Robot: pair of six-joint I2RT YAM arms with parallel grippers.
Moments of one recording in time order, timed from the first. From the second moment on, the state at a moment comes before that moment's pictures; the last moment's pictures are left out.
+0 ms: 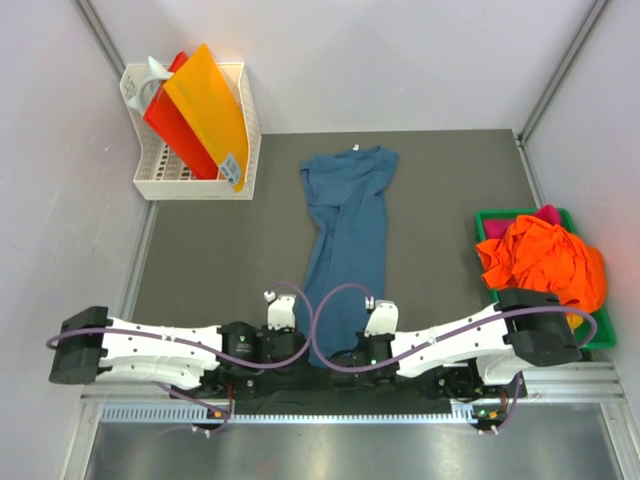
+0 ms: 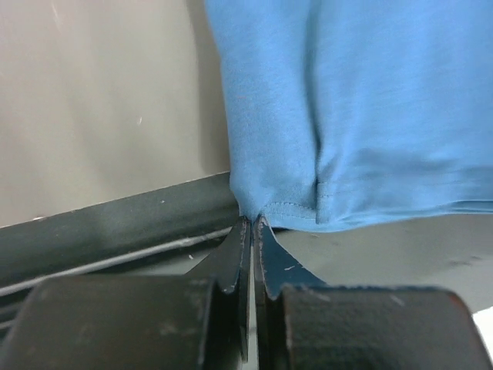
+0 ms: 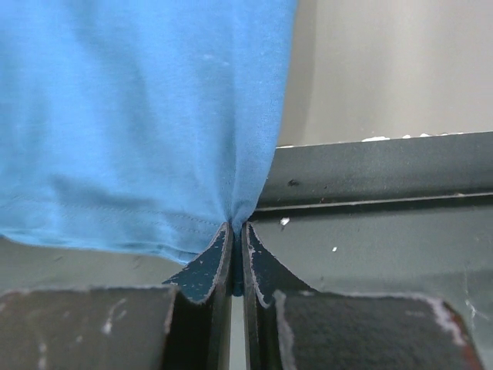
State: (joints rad) left arm -1.47 0.97 0.41 -0.60 -0.44 -1.30; right arm 1.64 1.54 0.89 -0.93 0.60 1.75
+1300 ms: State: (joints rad) left arm -1.45 0.95 0.92 -0.97 -0.80 -1.09; right arm 1.50 1.30 1.05 -1.29 0.85 1.87
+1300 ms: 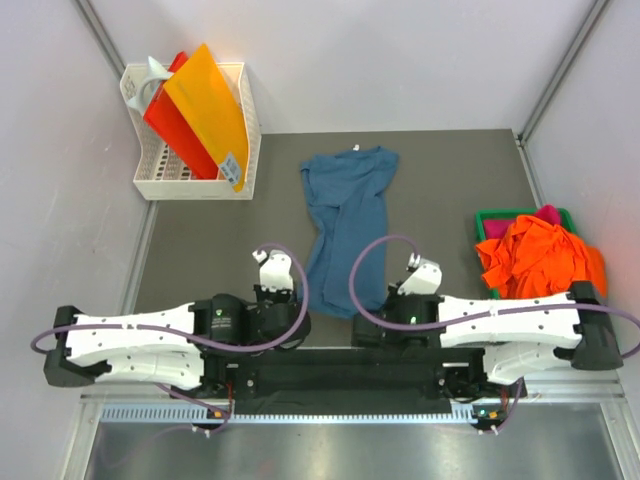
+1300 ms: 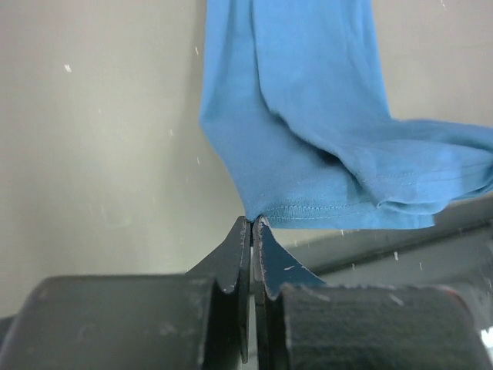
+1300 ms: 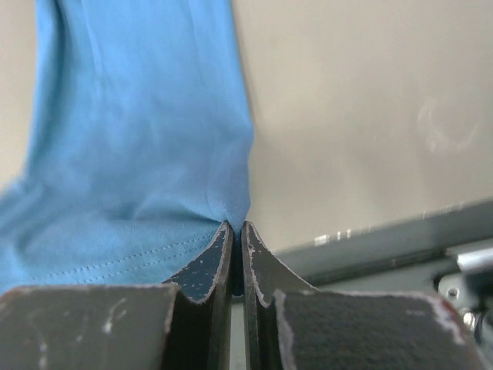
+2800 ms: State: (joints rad) left arm -0.55 1.98 1.54 -0.43 -0.36 -0.55; right arm 0.55 1.96 1.51 -0.51 0.50 0.60
